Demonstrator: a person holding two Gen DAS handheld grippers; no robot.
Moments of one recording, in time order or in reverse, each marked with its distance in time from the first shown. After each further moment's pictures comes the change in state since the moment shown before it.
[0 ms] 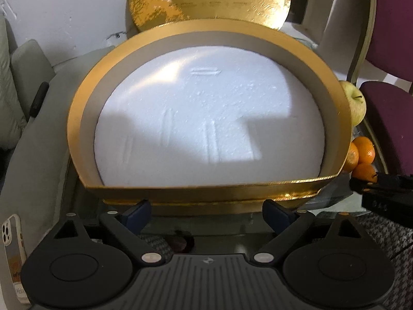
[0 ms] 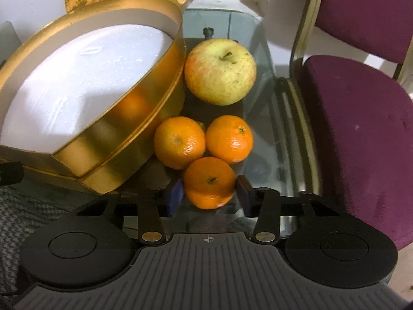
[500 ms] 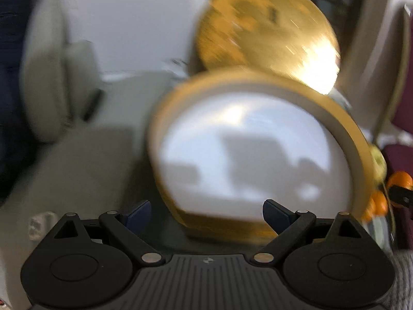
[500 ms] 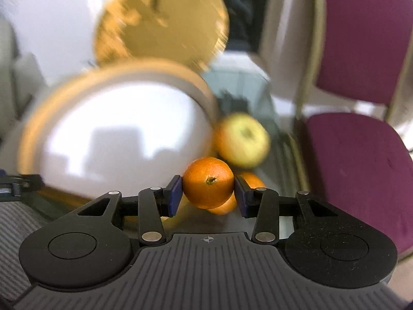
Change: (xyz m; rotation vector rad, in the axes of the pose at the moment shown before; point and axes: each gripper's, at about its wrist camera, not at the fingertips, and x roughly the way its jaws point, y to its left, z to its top) left arm -0.054 0.087 0.003 -0.192 -0.188 0.083; right arm -0.095 0.042 0.026 -0.020 -0.206 0.044
